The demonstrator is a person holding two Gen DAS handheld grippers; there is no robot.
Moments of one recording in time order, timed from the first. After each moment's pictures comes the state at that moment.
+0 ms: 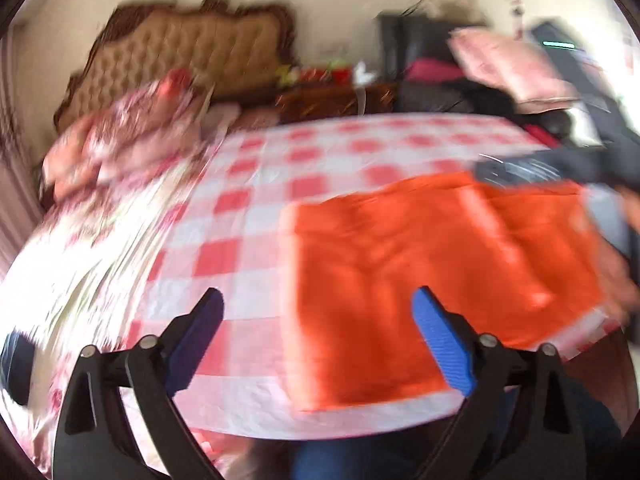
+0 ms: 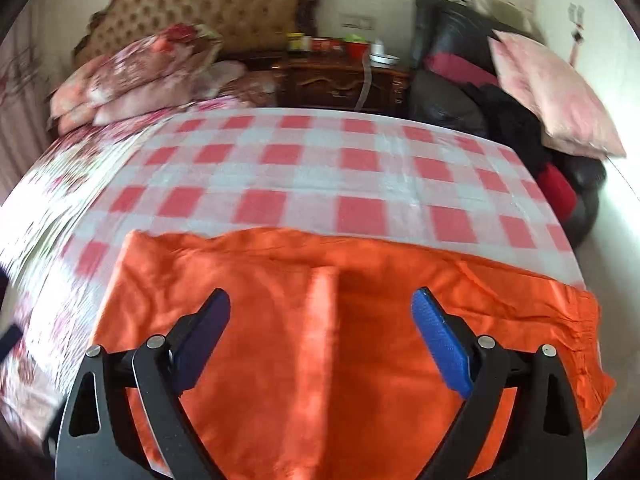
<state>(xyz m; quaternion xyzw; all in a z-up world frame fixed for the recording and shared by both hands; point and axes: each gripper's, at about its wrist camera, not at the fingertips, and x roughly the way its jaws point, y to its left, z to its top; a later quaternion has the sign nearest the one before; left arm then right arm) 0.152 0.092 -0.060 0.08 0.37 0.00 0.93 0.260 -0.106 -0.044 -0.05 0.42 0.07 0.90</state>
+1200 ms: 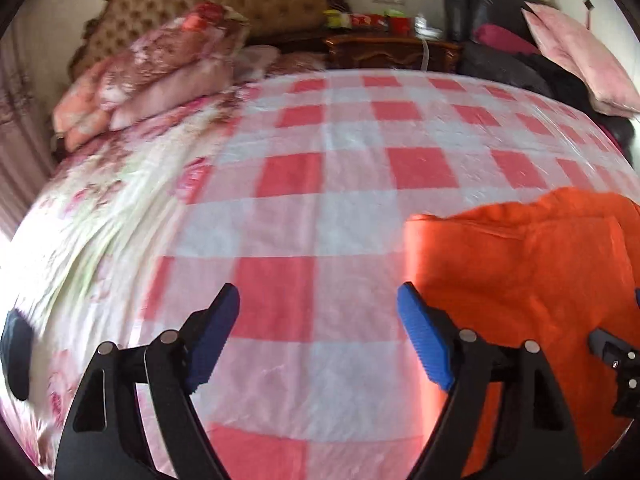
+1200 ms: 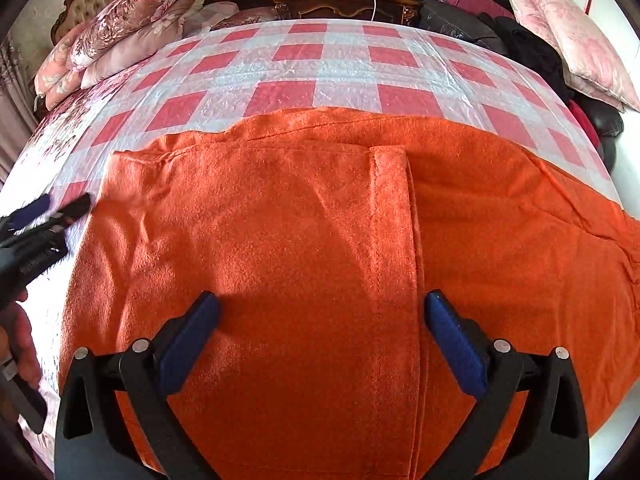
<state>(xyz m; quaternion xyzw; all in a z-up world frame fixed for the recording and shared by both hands) 0.265 0.178 -0.113 0.04 0.43 0.07 0.90 0.265 -0.087 -0.121 -0.02 0.53 0.05 0.85</state>
